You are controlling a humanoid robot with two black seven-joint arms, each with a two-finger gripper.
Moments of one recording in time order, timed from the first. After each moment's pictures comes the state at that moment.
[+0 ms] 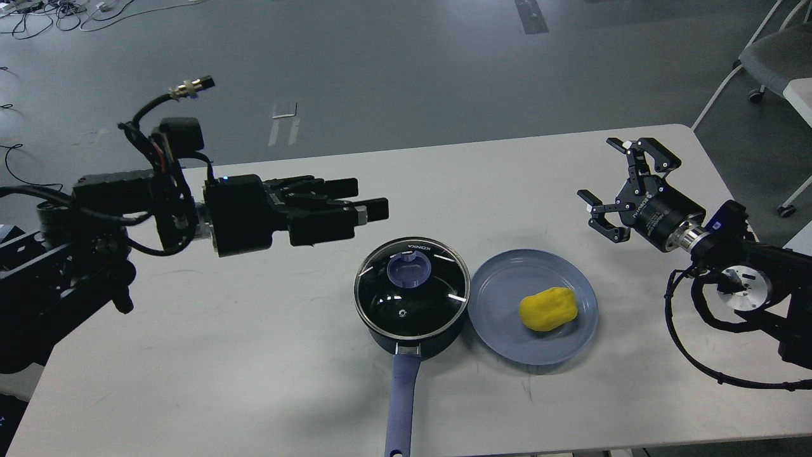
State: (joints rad) left arm -0.86 0.74 -0.56 -1.57 1.71 -0.40 -0.49; right arm 0.68 -0.47 0.24 0.74 0.12 0.49 0.49
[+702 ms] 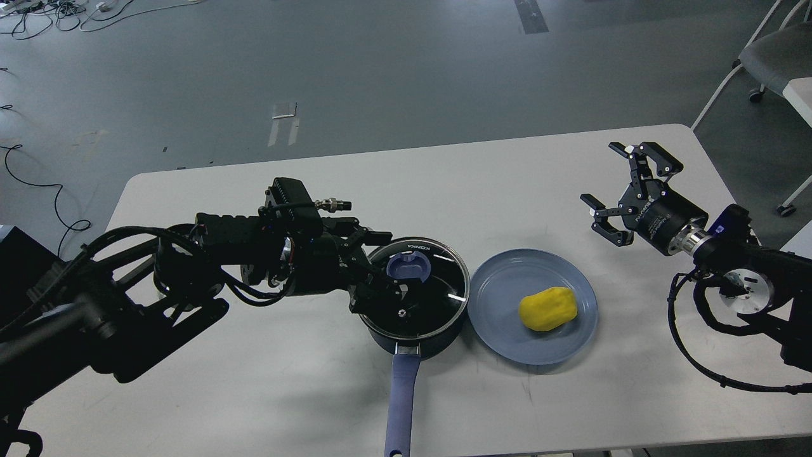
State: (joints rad) left arm -0.83 0.53 -0.44 -1.41 2.11 -0.35 -0.49; right arm 0.67 -0.47 0.24 0.73 0.12 0.49 0.49
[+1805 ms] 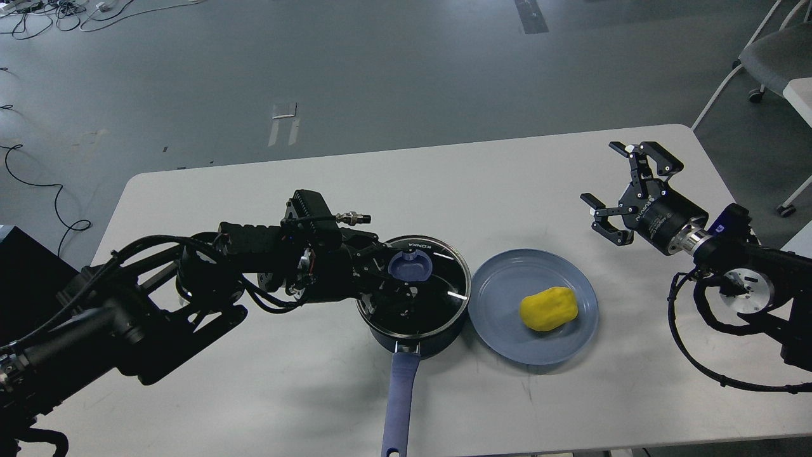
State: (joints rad) left arm -0.82 0.47 -0.44 -1.35 2.18 -0.35 -0.49; right arm 0.67 -0.47 0.24 0.73 0.12 0.49 0.49
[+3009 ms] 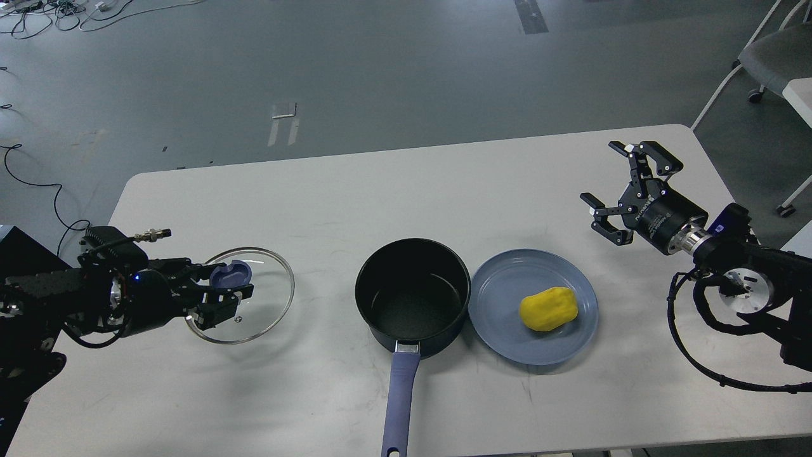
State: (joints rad) left arm -0.67 0.95 -0.37 -1.25 1.94 -0.12 -0.49; right arm 0.67 -0.47 0.24 0.73 0.12 0.49 0.49
